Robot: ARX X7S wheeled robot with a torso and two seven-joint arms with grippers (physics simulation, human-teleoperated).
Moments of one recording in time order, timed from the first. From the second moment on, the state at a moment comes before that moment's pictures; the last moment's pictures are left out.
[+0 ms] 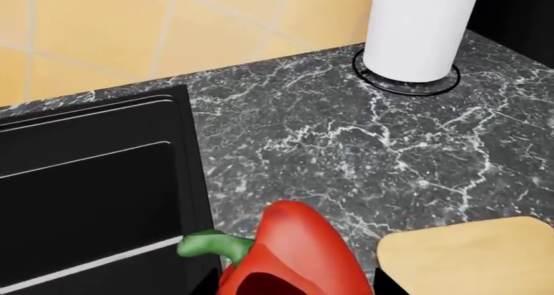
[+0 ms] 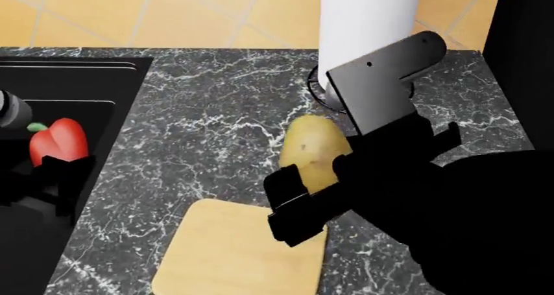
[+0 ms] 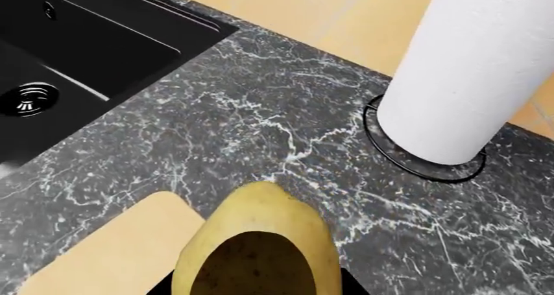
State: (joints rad) left arm -0.93 -0.62 0.13 0.24 -1.16 -1.39 -0.31; right arm 1.19 0.62 -0.49 -0.18 1.44 1.33 0.49
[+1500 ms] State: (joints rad) left arm -0.94 -0.56 0.29 0.29 -1.20 -1.36 -0.26; right arm 1.39 0.60 -0.46 -0.05 1.29 1.12 0.44
